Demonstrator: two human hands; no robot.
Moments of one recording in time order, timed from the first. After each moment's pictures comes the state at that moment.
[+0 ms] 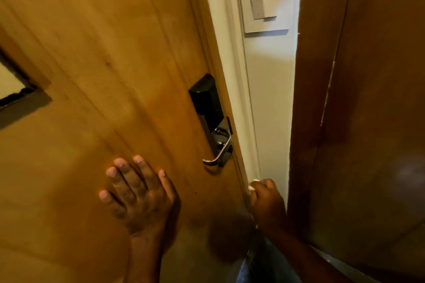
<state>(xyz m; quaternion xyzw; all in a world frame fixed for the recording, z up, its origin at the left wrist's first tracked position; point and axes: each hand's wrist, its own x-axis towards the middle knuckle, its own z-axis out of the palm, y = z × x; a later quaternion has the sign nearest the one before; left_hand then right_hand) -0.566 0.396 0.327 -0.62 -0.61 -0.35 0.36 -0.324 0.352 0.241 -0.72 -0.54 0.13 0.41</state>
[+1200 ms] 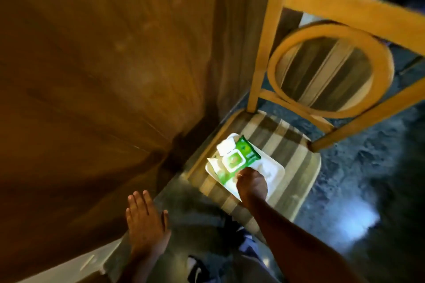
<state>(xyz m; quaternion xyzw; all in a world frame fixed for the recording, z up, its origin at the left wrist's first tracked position) -0.055 0.053 0.093 -0.97 -0.18 0.19 -0.01 0.028 -0.207 0.053 -0.89 0.28 0.14 0.33</state>
